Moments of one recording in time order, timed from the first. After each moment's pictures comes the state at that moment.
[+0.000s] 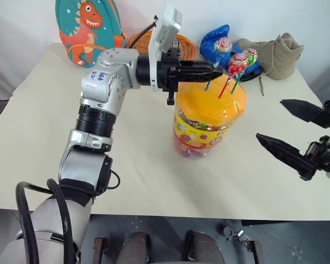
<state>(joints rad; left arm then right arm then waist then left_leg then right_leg) -1.34 0.29 -0.04 0.47 -0.43 0.53 -1.20 0.05 -0.92 -0.75 -0.72 1.12 0.57 0.71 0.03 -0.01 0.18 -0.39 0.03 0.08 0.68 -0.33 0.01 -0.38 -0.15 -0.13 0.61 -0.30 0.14</state>
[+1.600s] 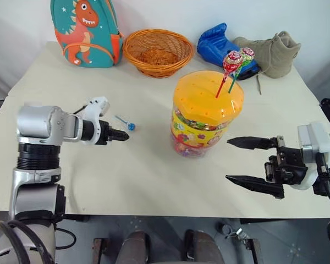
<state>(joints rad) -0.95 0.71 0.02 0.15 -0.42 1.61 -0.57 -0.07 -0.91 -0.37 -0.53 0.97 0.53 1.10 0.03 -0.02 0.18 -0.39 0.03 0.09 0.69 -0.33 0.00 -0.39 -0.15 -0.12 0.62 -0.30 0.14</state>
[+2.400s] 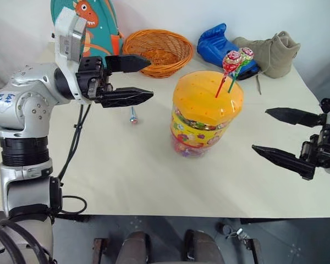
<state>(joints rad) -1.00 0.63 0.14 0.12 -0.69 0.64 -1.35 -0.08 -0.98 -0.67 -0.58 1.01 0.61 0.91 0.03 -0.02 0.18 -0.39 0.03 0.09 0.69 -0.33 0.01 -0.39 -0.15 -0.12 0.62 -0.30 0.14</state>
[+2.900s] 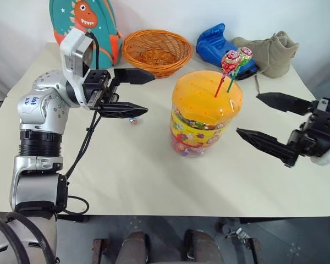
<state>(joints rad) -1.04 0.66 0.02 0.37 -0.72 0.44 -1.50 -0.26 -1.00 -0.49 -0.66 1.08 0.71 0.60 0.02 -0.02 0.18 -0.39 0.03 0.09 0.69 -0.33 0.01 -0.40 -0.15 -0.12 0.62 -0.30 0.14</state>
